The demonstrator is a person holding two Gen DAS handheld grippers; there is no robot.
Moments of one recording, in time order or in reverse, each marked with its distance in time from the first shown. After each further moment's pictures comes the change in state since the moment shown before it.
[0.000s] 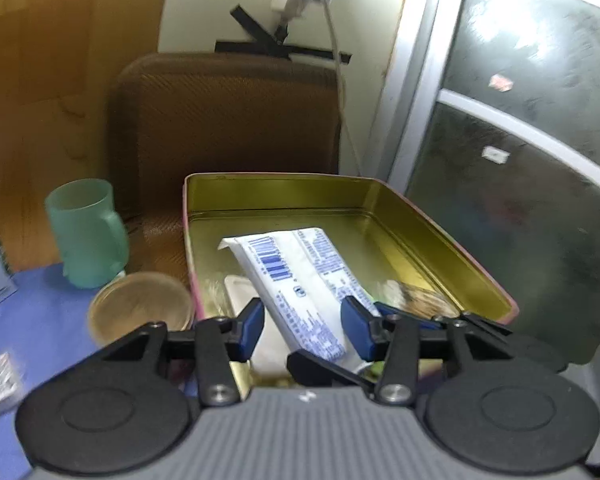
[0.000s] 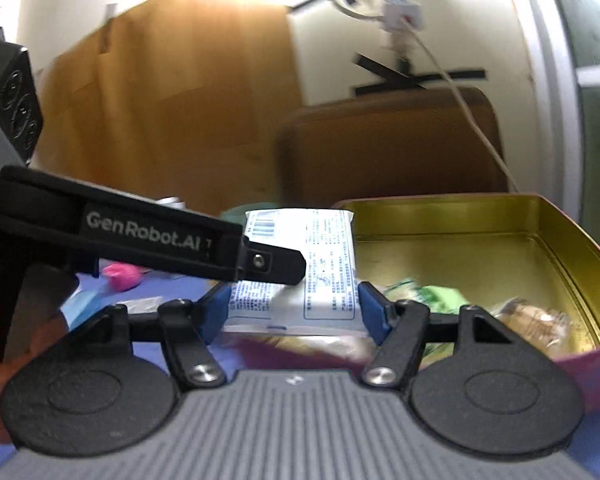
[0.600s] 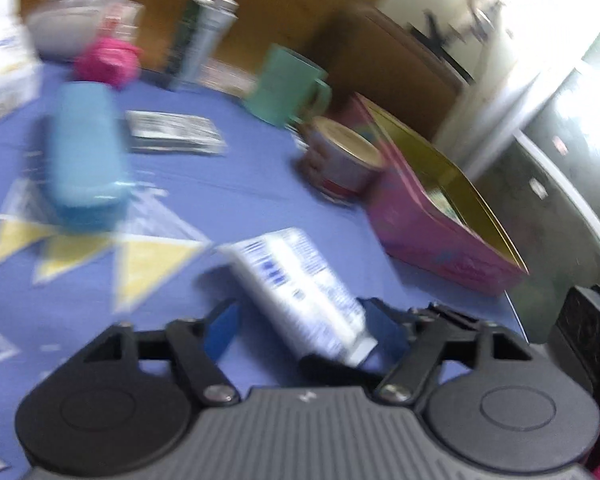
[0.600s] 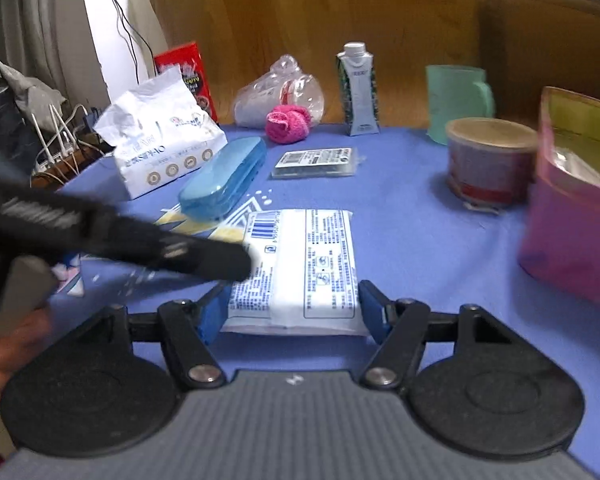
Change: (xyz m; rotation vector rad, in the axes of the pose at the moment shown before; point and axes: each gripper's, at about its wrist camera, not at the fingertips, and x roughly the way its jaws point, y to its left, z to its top) left arm -0.128 0.131 -0.153 -0.409 0.074 -0.042; right arm 0.013 0.122 -0.066 -0.150 0.350 0.344
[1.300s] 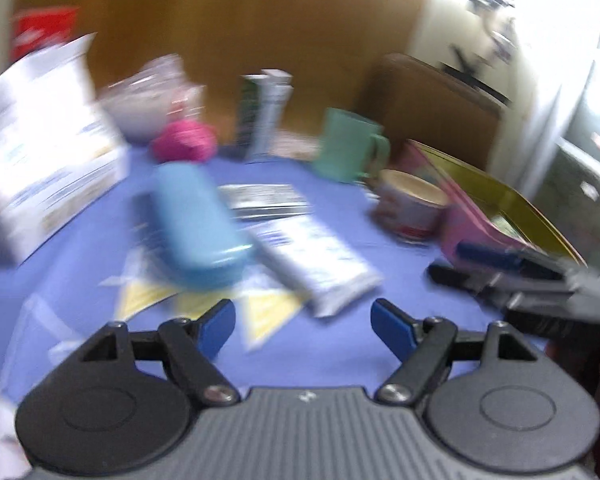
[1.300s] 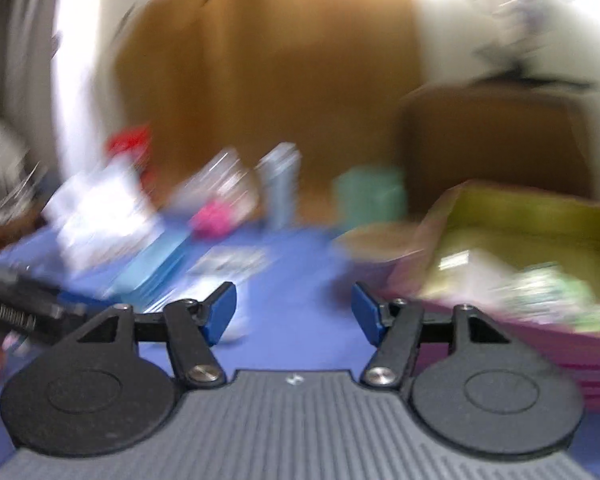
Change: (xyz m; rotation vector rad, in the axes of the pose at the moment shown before) left arm -0.058 0.033 -0.012 0.063 -0.202 0.251; right arm -0.022 -0.010 0.021 -0.069 -0.204 -0.133
